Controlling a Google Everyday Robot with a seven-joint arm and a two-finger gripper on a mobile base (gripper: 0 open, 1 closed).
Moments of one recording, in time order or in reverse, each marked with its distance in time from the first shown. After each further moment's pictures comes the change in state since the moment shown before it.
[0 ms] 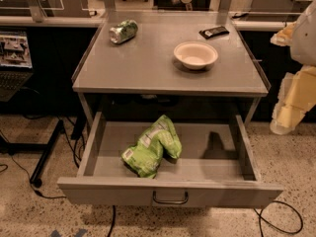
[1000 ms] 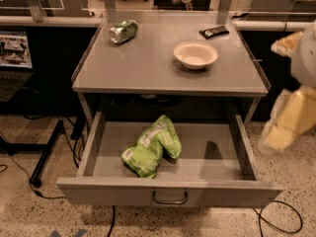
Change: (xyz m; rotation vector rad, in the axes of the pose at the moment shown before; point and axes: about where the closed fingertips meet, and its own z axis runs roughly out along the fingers) arm -0.014 0.036 -0.007 0.061 -0.097 0.068
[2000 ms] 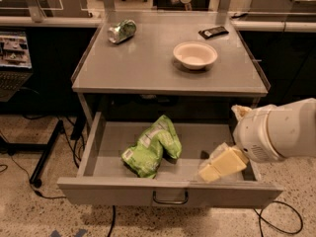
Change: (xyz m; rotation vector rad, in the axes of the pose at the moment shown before) arm -0.008 0.054 0.138 -0.039 -0.280 0.291
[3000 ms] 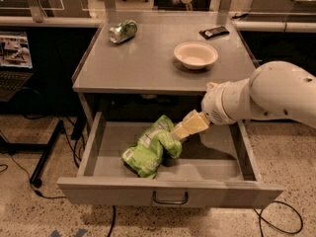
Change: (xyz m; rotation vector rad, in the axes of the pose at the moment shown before) arm -0.053 -0.087 0.106 0.072 -0.110 -0.012
